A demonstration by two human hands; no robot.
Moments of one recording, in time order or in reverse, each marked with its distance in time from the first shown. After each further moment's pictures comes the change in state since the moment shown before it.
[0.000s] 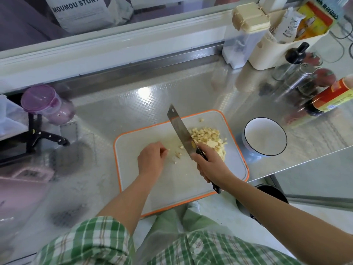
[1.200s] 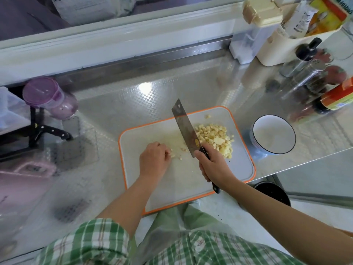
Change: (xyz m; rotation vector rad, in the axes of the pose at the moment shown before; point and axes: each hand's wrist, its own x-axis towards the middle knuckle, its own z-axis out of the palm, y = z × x) left_hand -0.009 -0.018 0.001 0.150 0.021 0.137; right_hand -0.002 -0.004 0.021 -0.002 0.073 0.028
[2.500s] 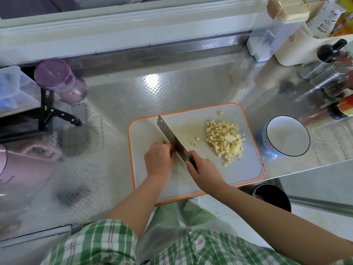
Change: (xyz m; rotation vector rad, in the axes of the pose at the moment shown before) left_hand -0.019 0.001 -0.006 -0.012 0.017 -0.171; right_hand 0.005 0.029 0.048 -0.631 -0.106 -0.210
